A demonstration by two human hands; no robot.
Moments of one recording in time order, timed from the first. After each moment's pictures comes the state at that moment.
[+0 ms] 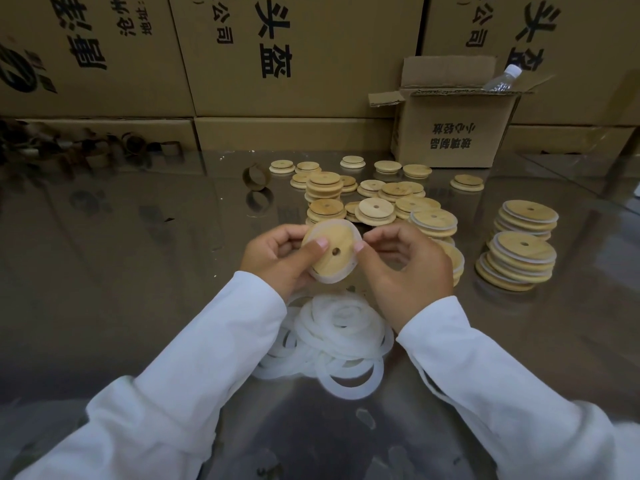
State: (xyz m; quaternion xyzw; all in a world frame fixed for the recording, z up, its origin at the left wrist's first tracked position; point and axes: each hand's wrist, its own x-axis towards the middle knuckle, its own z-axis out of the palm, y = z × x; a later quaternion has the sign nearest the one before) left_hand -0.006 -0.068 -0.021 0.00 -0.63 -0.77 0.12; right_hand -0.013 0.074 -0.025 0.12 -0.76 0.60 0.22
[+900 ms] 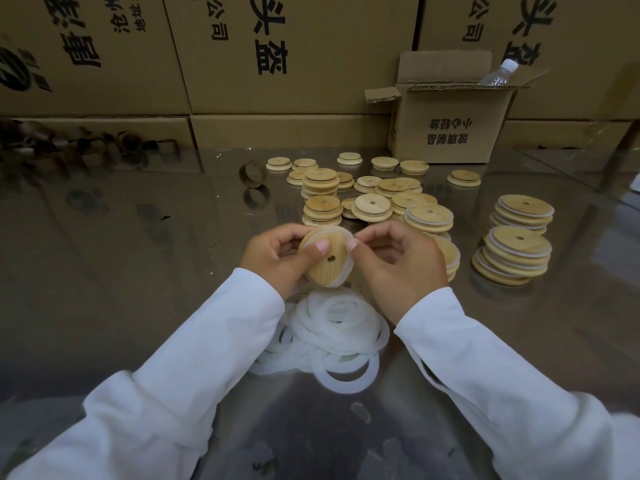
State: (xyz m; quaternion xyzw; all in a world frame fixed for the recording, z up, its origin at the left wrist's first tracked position) left_hand -0.004 -0.069 -0.024 -0.04 -0.70 -0.70 0.13; right_hand -0.015 0.074 -0.024 0.12 -0.75 0.62 0.18
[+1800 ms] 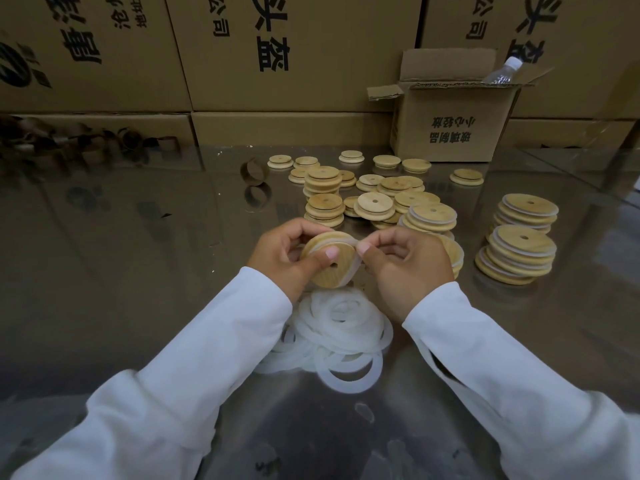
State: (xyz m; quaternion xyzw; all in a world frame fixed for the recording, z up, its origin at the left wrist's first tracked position) left_hand -0.005 -0.069 -0.026 -0.12 -0.74 -0.65 0.16; right_hand -0.019 0.078 -0.023 0.09 -0.77 0.61 0.14
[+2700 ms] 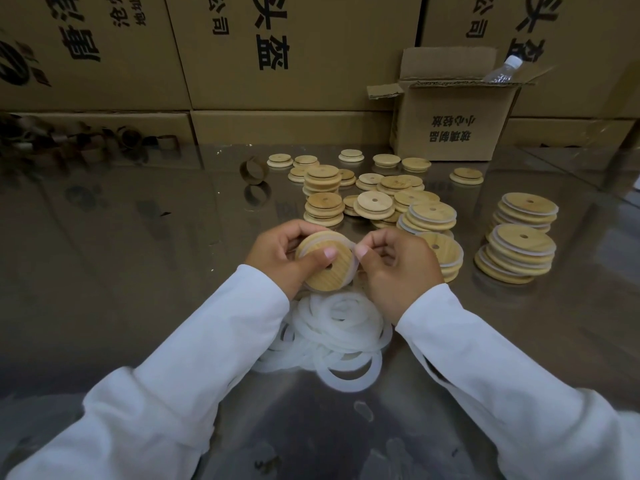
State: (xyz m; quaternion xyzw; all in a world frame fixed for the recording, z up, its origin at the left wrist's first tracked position) left_hand -0.006 -0.071 -0.024 -0.08 -0.74 -0.65 0.14; right_hand -0.019 0.075 -0.025 0.12 -0.82 0.55 0.12
